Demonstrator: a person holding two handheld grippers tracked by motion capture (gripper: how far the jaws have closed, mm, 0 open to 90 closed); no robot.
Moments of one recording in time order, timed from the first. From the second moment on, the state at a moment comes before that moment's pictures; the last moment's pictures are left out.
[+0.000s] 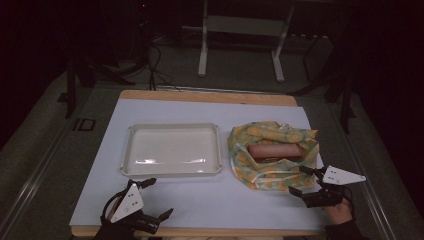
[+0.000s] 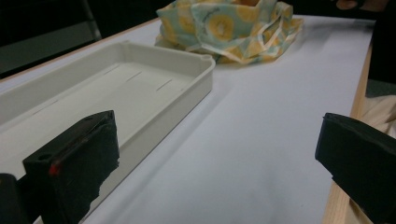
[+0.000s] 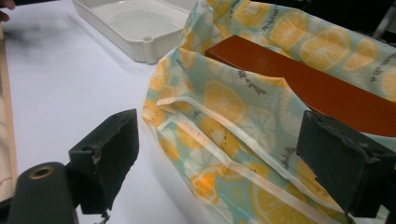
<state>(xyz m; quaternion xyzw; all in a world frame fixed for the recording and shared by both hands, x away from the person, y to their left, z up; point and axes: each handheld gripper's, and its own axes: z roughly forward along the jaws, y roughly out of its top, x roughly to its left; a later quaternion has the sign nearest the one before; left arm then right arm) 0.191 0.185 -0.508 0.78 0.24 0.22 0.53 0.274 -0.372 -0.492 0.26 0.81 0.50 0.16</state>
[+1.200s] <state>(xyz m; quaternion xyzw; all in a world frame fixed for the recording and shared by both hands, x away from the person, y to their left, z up) 0.190 0.184 -0.506 0.78 0.24 0.21 0.54 0.285 -0.359 -0.427 0.18 0.86 0.45 0.15</state>
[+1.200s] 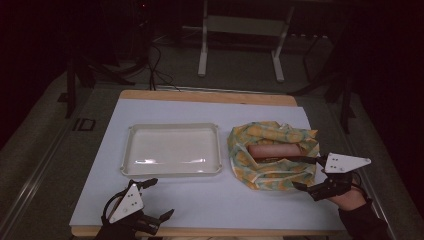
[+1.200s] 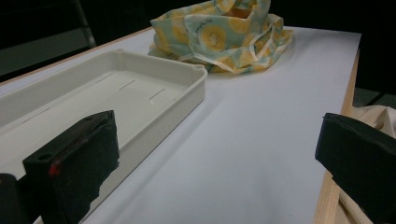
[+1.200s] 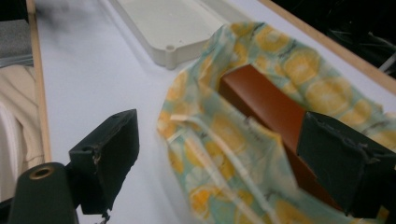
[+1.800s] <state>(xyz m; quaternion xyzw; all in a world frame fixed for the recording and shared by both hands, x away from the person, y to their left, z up) 0.190 0.184 -0.506 0.78 0.23 0.21 0.54 0.325 -0.350 -0.391 0.16 0.87 0.44 0.17</state>
